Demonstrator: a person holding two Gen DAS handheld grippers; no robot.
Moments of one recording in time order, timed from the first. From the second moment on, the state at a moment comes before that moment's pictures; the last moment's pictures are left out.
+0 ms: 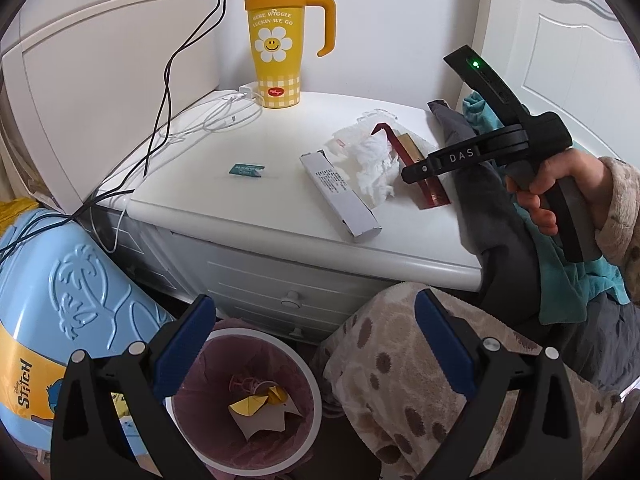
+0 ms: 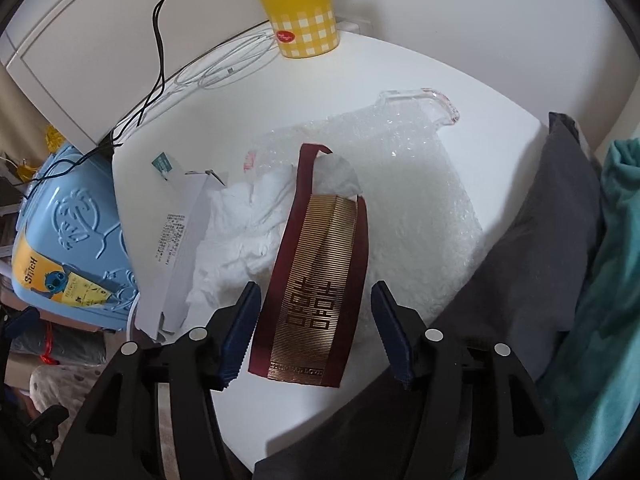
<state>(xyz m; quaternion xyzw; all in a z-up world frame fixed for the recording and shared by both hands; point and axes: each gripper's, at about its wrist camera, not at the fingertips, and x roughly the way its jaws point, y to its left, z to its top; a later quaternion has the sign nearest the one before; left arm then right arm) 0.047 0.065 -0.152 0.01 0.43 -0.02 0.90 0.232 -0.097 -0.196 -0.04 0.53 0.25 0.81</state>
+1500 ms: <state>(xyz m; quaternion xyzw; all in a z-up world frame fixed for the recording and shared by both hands) 0.235 -0.002 -0.167 0.02 0.44 -0.13 0.89 0.176 -0.240 -0.143 0.11 0.46 0.24 0.84</state>
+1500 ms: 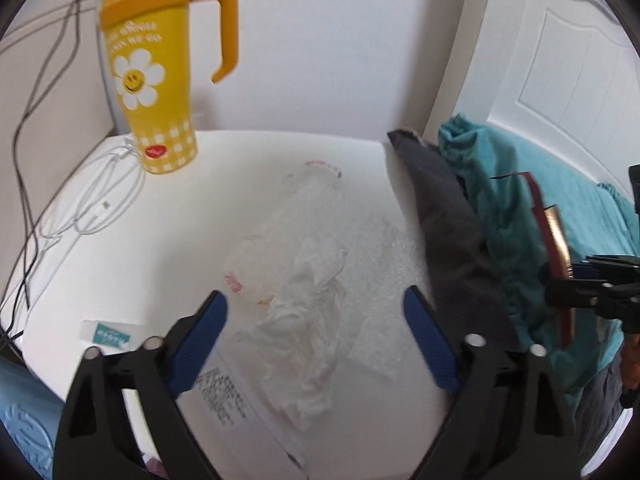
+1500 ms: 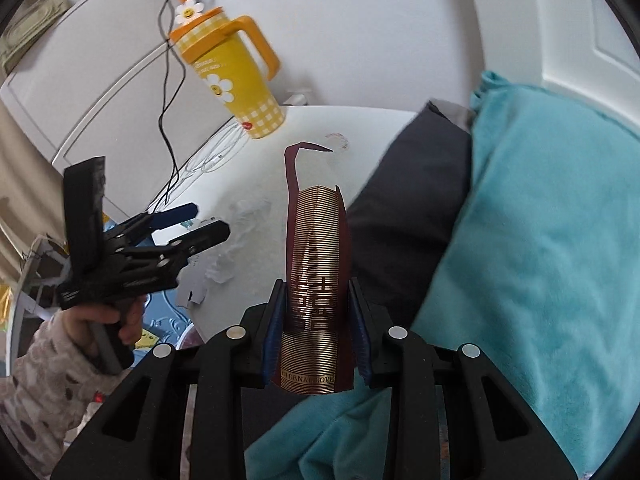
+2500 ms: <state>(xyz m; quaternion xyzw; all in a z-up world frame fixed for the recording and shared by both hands) 0.142 -0.003 -0.106 0.05 0.41 -0.10 0.90 0.135 -0.213 -0.113 0.10 0.45 0.29 0.84</state>
